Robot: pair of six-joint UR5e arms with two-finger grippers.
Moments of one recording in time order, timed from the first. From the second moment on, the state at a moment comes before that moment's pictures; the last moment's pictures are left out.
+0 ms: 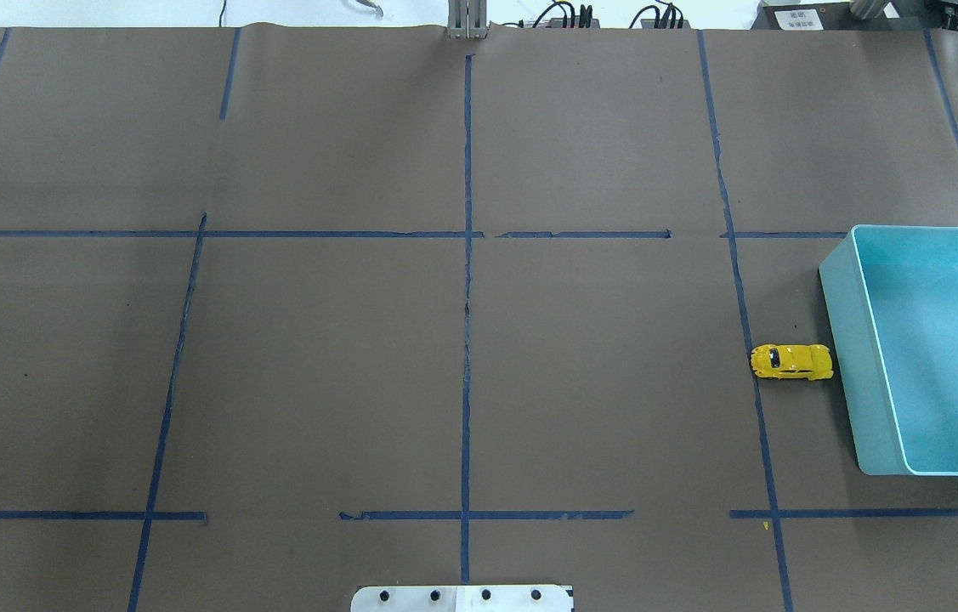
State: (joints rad) left arm -1.62 -1.52 -1.65 -1.53 -2.28 0.12; right arm 1.42 -1.57 2.07 -1.94 2.37 -0.73
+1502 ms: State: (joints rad) left arm -1.63 -1.48 -1.67 -1.54 -2.35 0.04; right arm 0.82 -1.48 1.94 -1.62 2.06 -0.48
